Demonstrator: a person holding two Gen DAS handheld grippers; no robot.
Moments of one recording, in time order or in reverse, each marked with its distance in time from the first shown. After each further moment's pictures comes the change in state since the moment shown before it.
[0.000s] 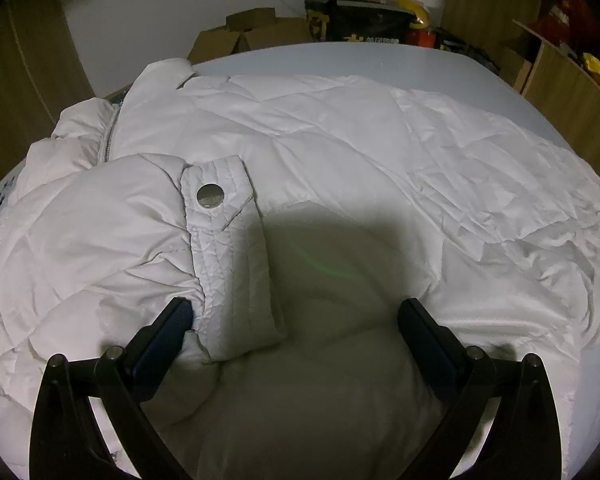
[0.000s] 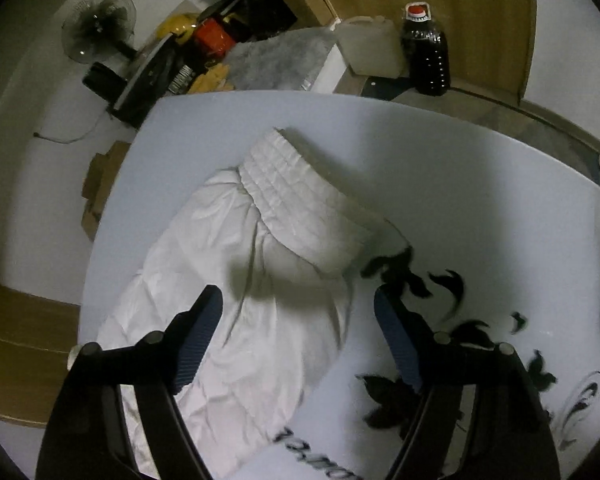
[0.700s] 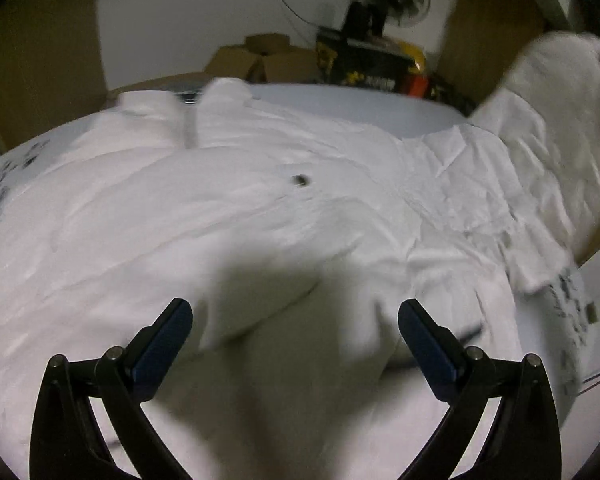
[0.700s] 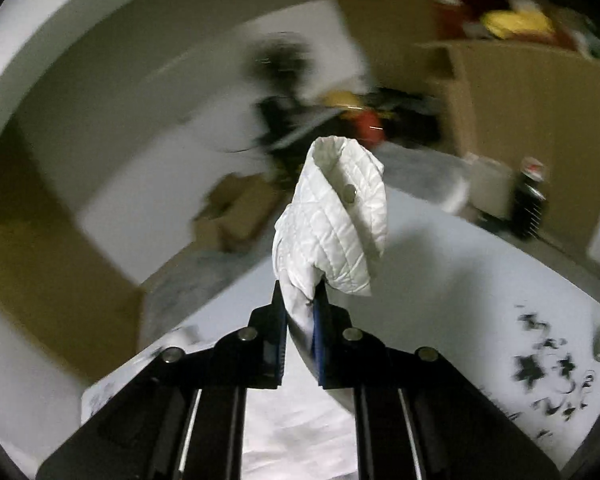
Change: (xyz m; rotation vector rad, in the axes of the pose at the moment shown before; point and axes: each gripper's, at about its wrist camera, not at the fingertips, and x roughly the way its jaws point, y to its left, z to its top) left arm -0.115 0.088 -0.058 -0.129 -0.096 -0.127; right arm -0.214 0.265 -0.138 -0.456 -0.330 0.268
